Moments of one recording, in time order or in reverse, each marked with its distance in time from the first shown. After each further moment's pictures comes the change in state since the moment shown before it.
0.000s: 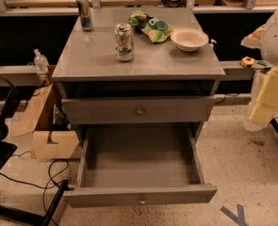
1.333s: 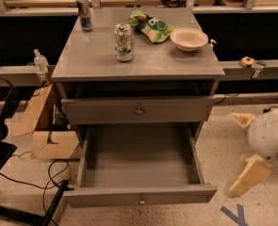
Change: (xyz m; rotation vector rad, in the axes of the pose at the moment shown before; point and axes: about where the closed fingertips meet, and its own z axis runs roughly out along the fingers) arm 0.045 0.081 0.140 -0.097 -0.282 0.090
